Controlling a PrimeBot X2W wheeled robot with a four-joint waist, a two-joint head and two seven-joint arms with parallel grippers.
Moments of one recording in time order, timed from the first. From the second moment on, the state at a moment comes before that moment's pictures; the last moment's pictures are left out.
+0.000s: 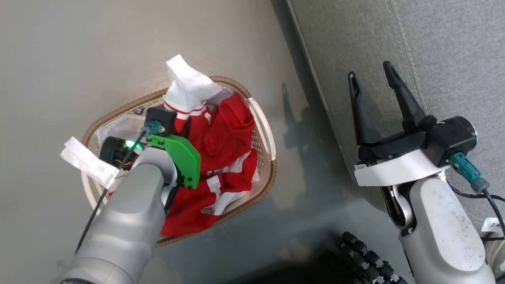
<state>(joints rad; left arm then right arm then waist) -0.85 0.06 -0.64 1.14 -0.47 -0.13 -0.18 -0.38 -0.05 0.15 0.03 0.16 0.13 -0.26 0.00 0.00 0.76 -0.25</state>
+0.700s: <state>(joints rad) -0.75 0.24 -0.90 0.77 -0.49 -0.13 -0.26 -0.23 -0.05 0.11 0.13 0.07 0.13 -0.26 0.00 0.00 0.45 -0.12</state>
